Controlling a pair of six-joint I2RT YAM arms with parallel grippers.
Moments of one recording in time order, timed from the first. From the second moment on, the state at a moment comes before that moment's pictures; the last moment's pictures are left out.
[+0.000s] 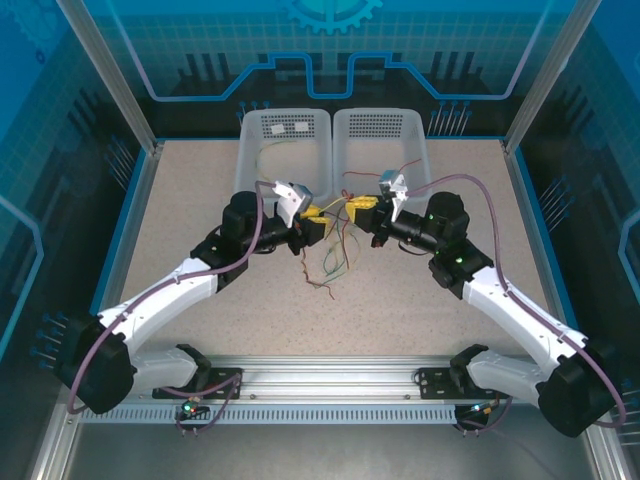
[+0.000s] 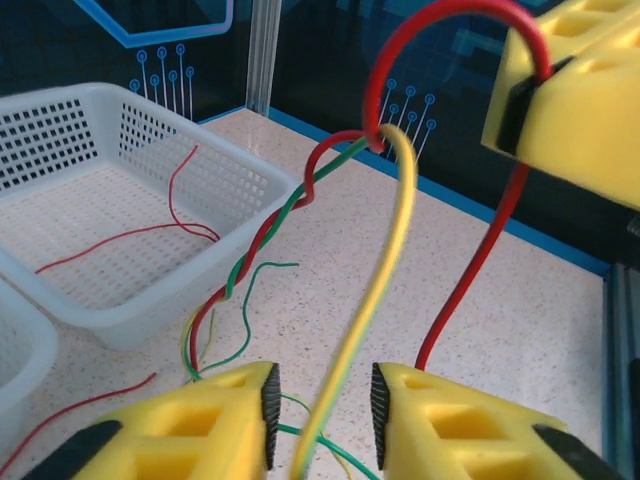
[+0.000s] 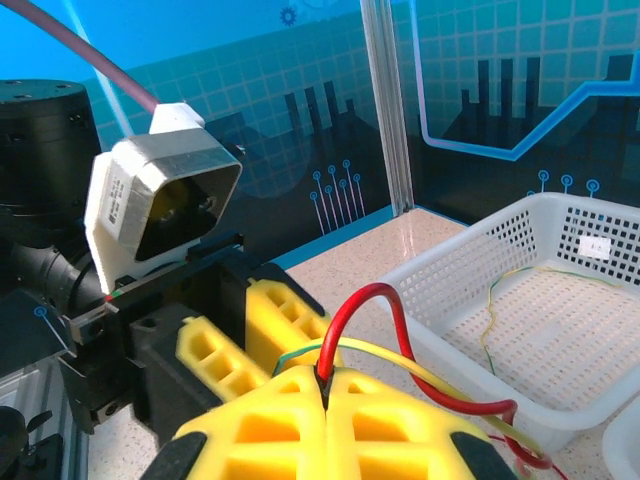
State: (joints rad) left arm -0.54 1.23 0.85 0.13 0.44 -0.09; right arm 0.50 1.09 0.81 0.23 -0.53 0.18
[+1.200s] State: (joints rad) left arm -0.50 1.04 0.68 0.29 0.21 -0.11; right arm 0.42 0.97 0.79 0.07 -0.06 0.27
